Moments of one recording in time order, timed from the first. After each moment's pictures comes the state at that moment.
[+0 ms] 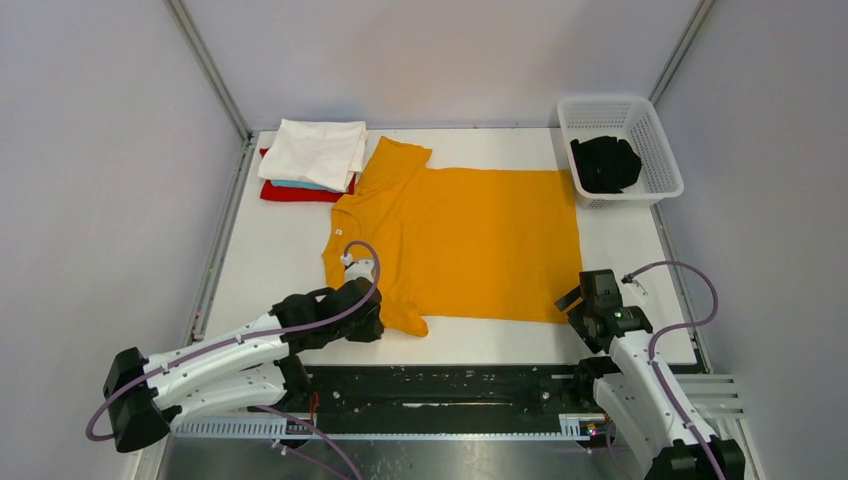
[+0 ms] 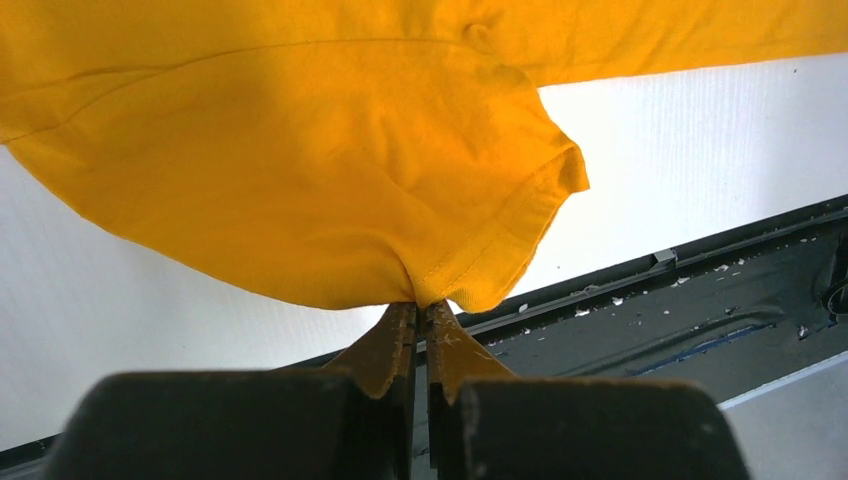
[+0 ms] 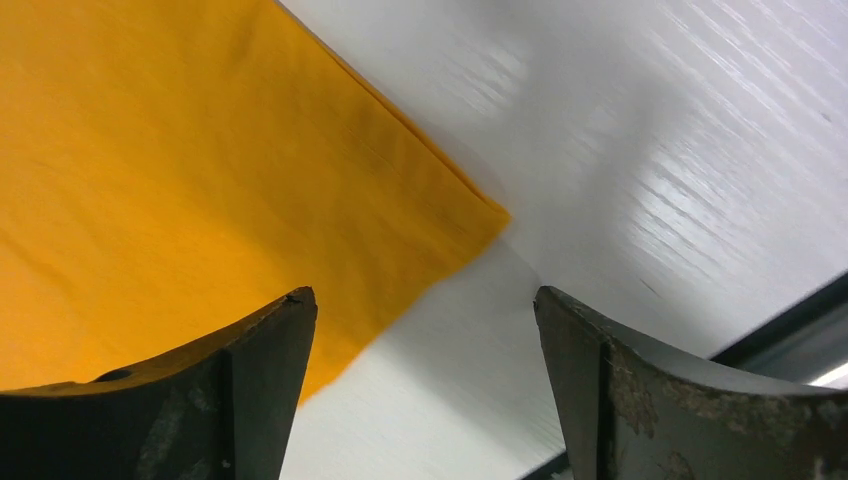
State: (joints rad) left arm -1.01 0.87 0.60 -0.71 -0.22 -0.87; right arm 0.12 0.70 0.36 -0.89 0.28 1.02
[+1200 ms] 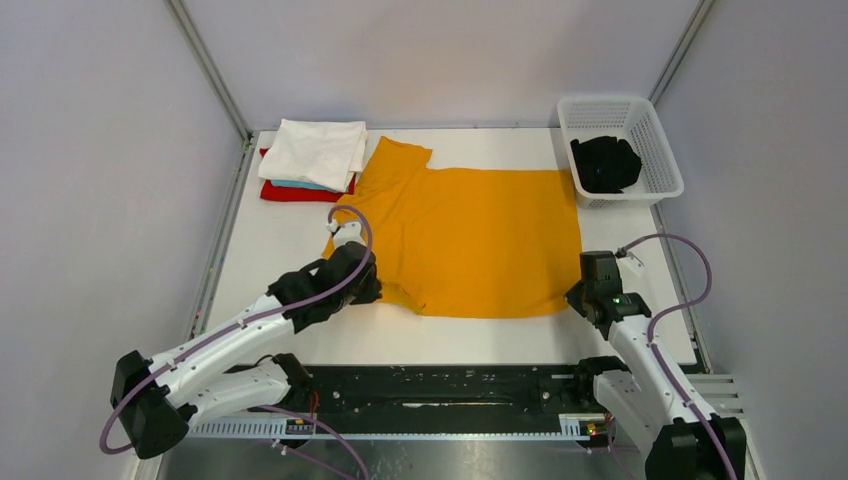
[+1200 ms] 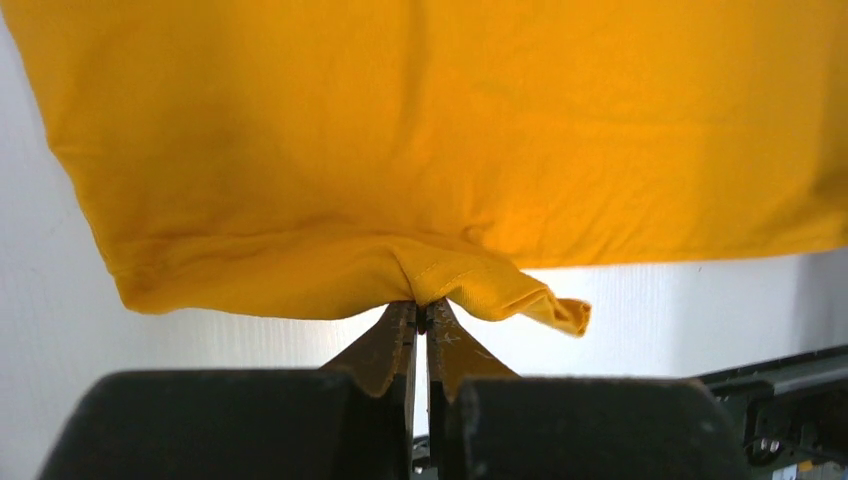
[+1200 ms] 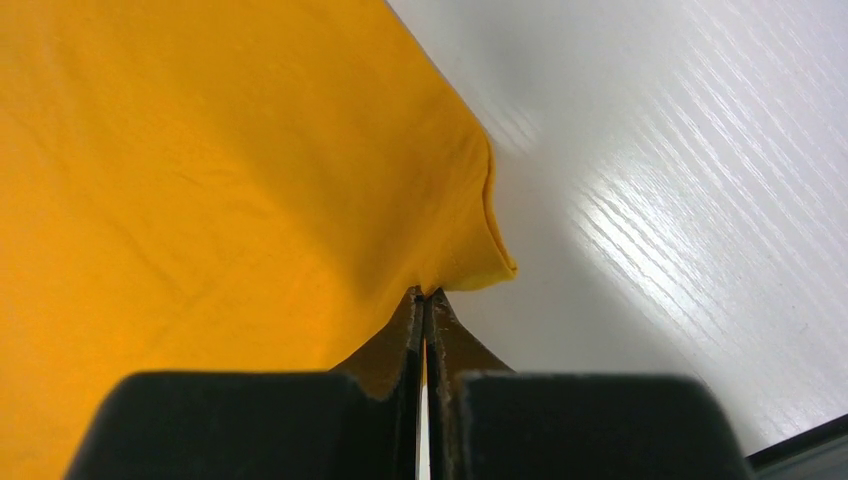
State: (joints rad) left arm -0.84 0.94 0.73 -0.64 -0.31 -0.82; right arm 0.12 0.79 0.42 -0.67 0.30 0.86
